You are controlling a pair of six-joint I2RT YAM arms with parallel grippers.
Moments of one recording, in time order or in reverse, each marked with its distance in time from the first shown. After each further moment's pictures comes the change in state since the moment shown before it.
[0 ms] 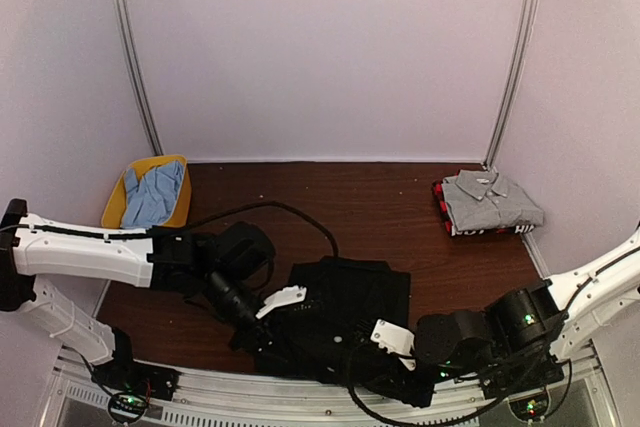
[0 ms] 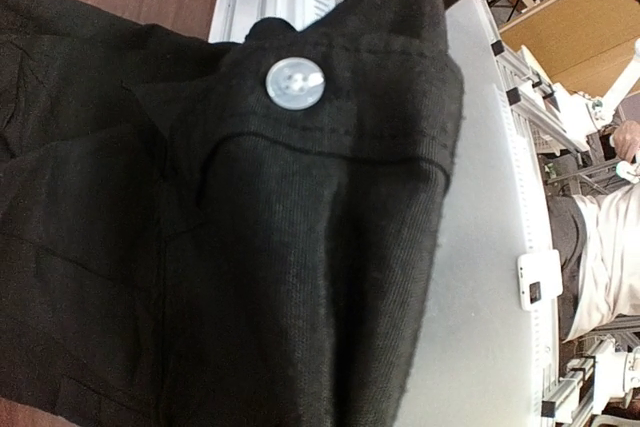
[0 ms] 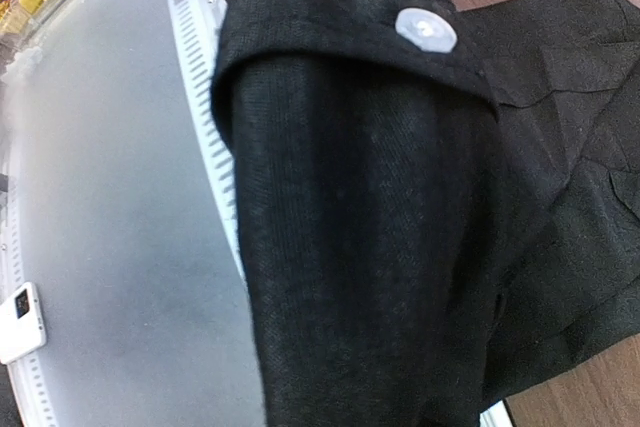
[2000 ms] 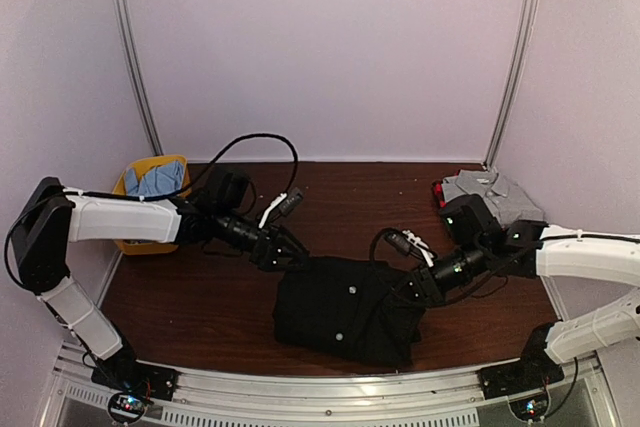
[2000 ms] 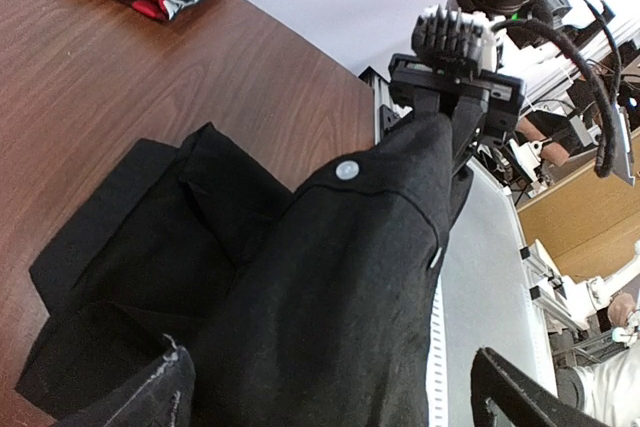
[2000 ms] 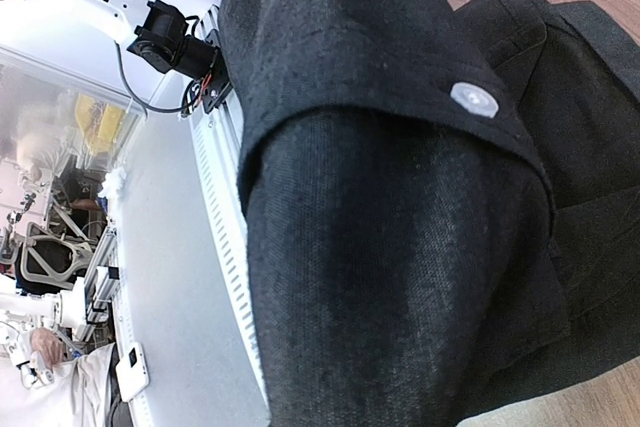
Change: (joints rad) left arm 0.465 0.225 0.060 0.507 0.236 -0.163; right arm -0.848 -0.021 -0.068 0.097 -0.822 -0.243
